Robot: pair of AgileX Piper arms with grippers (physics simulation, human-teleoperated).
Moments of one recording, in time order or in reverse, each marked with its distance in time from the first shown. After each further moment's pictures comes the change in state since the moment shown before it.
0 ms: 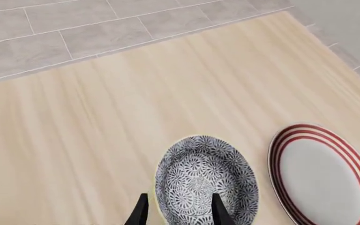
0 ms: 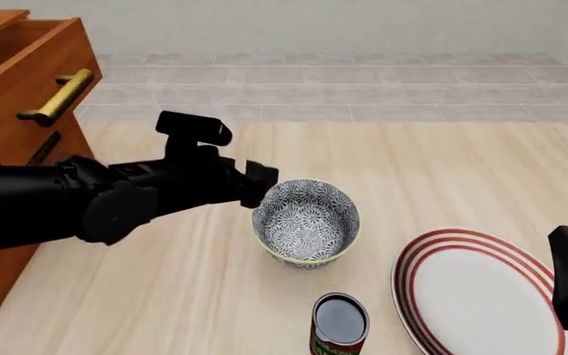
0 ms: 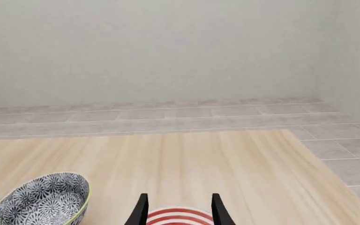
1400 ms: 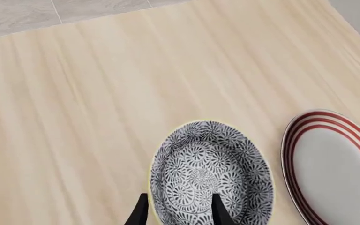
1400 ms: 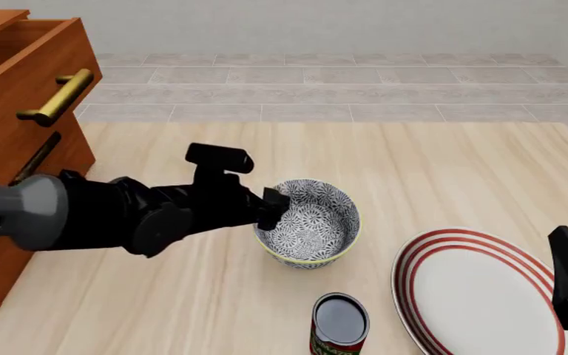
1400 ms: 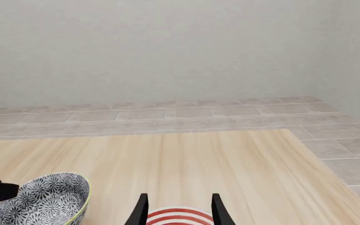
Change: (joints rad) left arm -0.020 0.182 -0.007 -0.072 -0.062; right arm -0.001 0.000 0.000 0.000 0.002
